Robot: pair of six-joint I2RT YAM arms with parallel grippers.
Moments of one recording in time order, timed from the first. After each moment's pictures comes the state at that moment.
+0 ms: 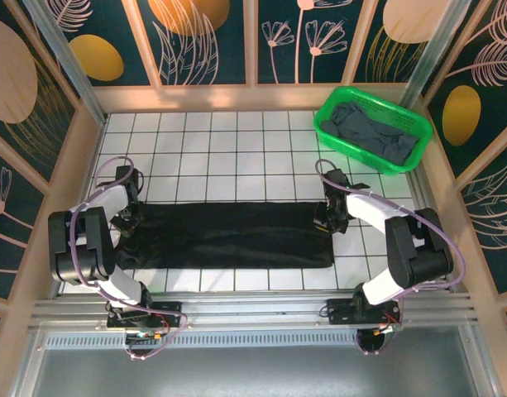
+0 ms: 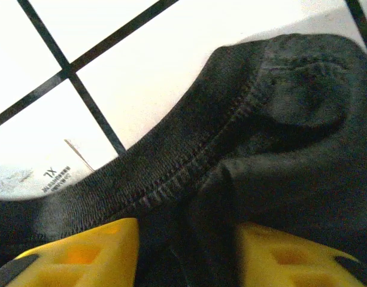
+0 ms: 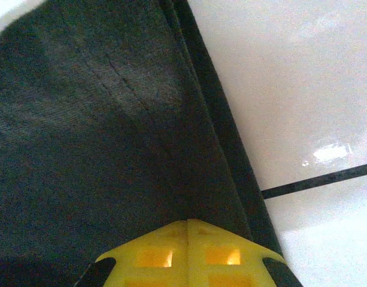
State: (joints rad) left arm 0.12 1.60 0.87 -0.71 -0.22 -0.90; right arm 0.30 1.53 0.80 -0.65 -0.11 0.68
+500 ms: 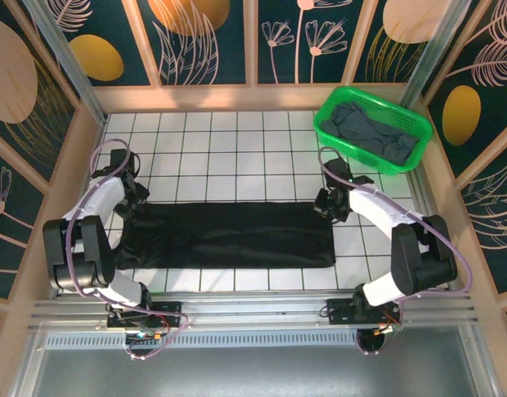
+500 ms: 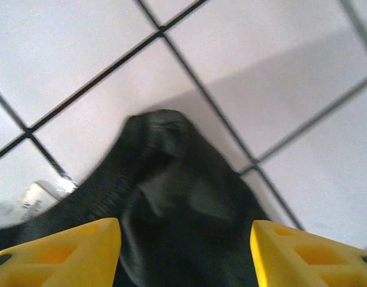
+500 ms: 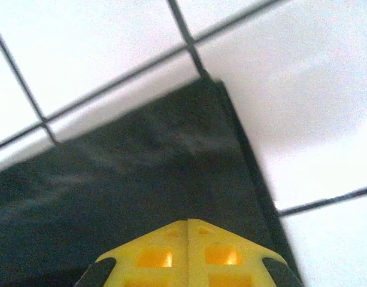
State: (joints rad) left arm 0.10 1.54 1.01 -0.73 -0.16 -0.84; right arm 0.32 1.49 0.91 -0.67 -0.03 0.71
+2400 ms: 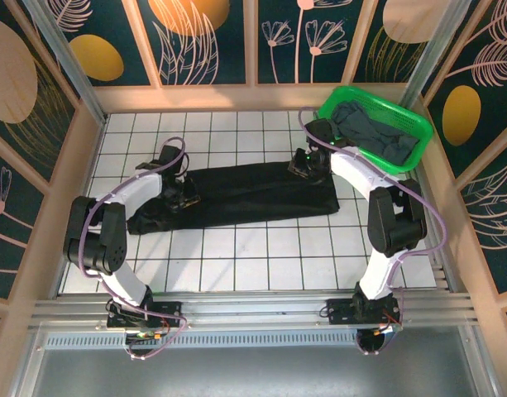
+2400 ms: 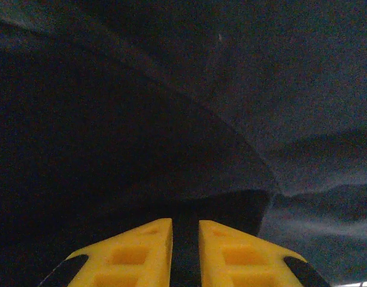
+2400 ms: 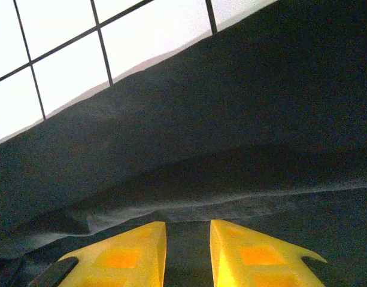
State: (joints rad) left arm -0.24 1.69 1.07 -0.65 0.21 -0.63; right arm 0.35 1.81 1.37 -0.61 -0.18 0.64
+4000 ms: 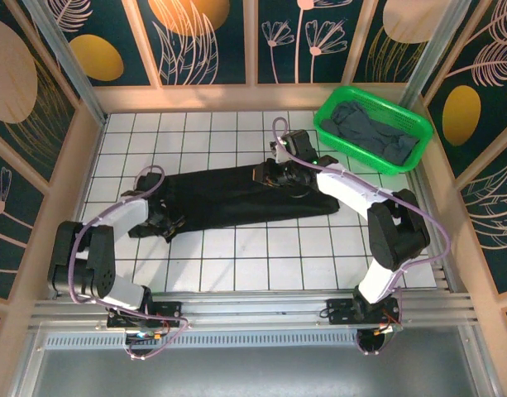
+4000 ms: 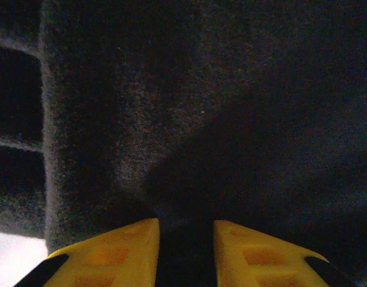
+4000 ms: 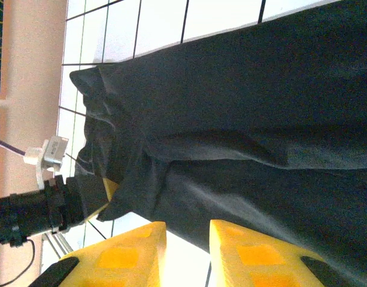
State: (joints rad) left arm -0.15 1.48 0.73 -0.59 0.16 -0.86; right arm 0.54 1.71 1.22 -0.31 -0.51 0.63
